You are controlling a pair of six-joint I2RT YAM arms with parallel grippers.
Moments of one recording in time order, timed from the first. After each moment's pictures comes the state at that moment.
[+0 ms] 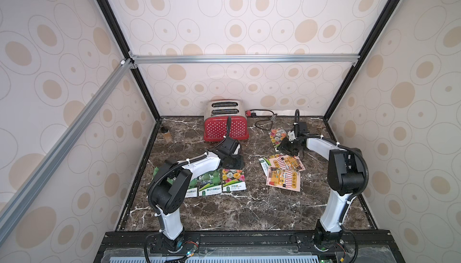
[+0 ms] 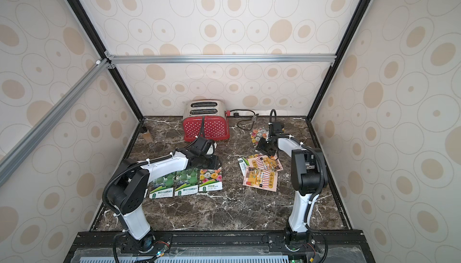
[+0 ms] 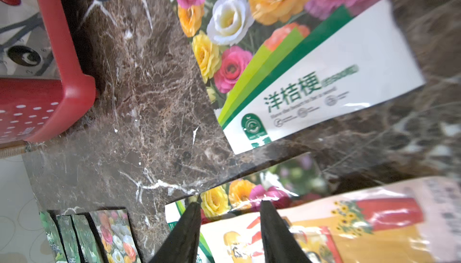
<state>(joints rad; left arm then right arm) -0.61 1.79 1.19 -0.35 0.19 -0.47 0.08 1.93 1.33 -0.51 -0.34 0.51</state>
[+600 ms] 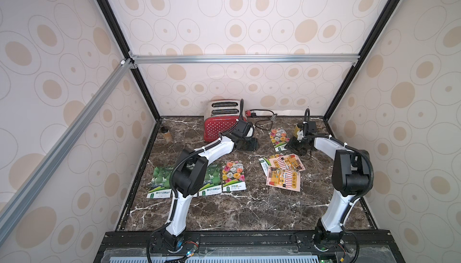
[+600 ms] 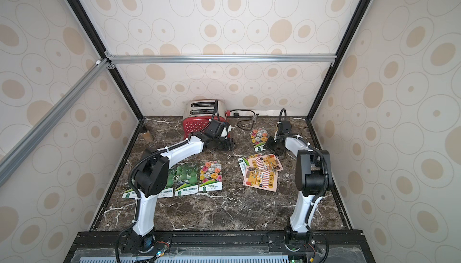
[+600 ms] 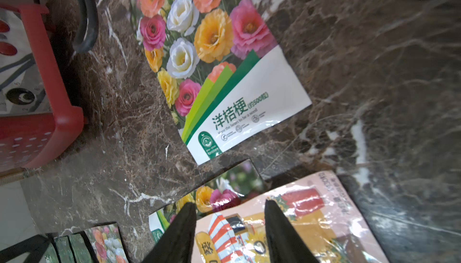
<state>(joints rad) -0.62 2.15 1.71 -0.40 0.26 -0.43 -0.01 1.91 1.32 -0.52 -0.33 0.50</state>
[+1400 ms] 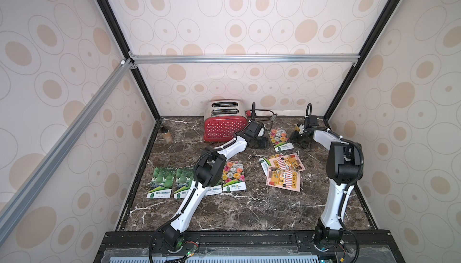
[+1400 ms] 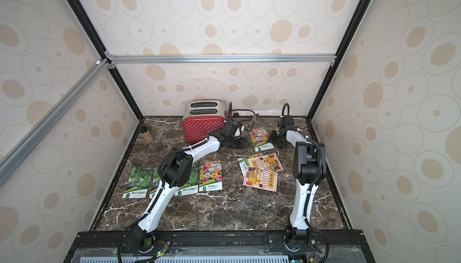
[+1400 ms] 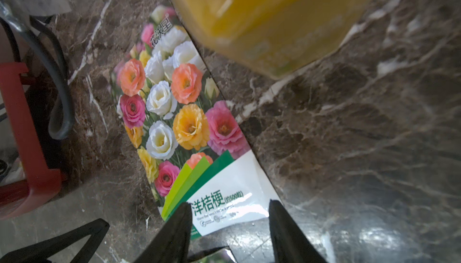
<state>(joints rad) -0.66 2.54 2.13 -0.37 0.30 -0.48 -0.05 2.13 1.59 -0.56 -0.27 0.44</state>
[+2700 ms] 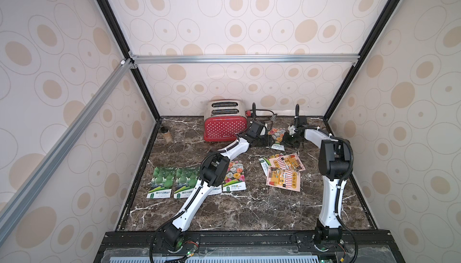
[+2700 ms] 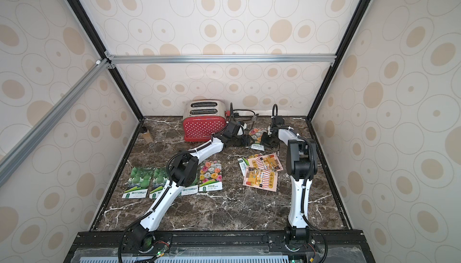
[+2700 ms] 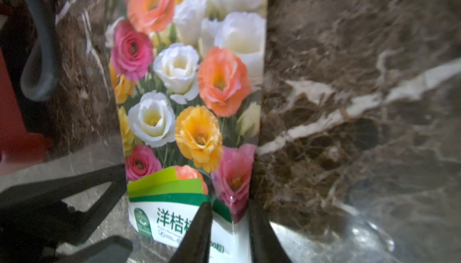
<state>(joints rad) -0.65 2.71 2.33 -0.28 0.35 -0.58 0.03 2.23 1.67 -0.63 -0.35 0.36</state>
